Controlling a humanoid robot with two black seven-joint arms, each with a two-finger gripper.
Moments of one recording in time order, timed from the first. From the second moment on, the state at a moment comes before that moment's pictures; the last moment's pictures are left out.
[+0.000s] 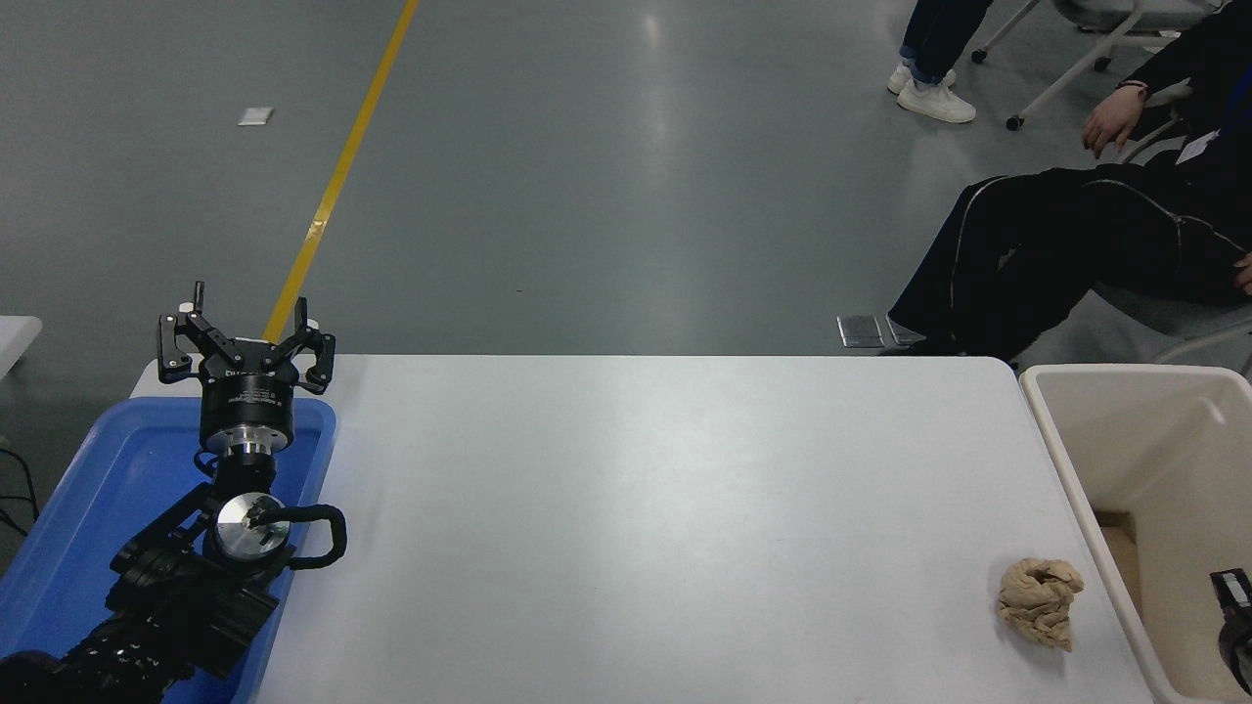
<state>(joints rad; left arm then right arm) -0.59 0.14 -1.05 -0.42 -0.12 -0.58 -0.60 0.42 -0.39 -0.35 0.06 0.18 -0.06 0.12</state>
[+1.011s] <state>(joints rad) -0.59 0.14 -1.05 -0.42 -0.12 -0.58 -0.59 0.43 -0.40 -0.36 0.07 0.17 -0.04 0.12</state>
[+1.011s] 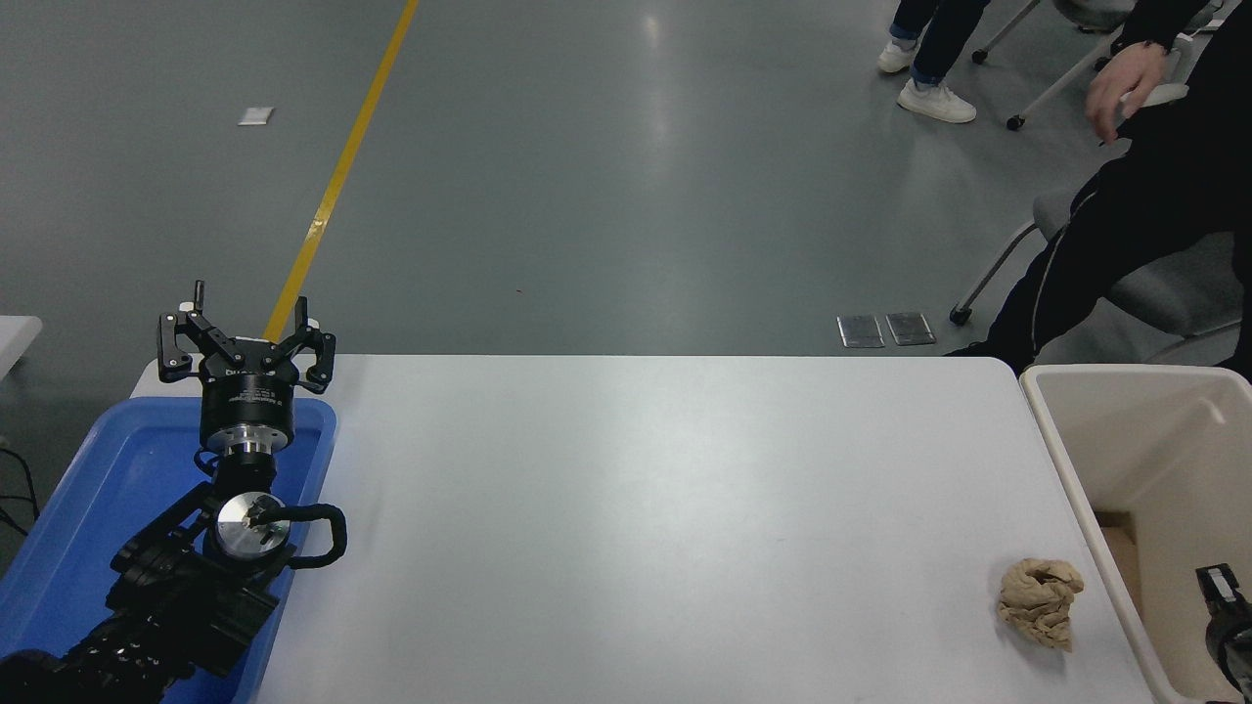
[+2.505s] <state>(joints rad) -0.59 0.14 -1.05 -0.42 -0.12 -0.58 -0.59 2.14 -0.31 -1.33 1.65 0.00 0.21 0.12</state>
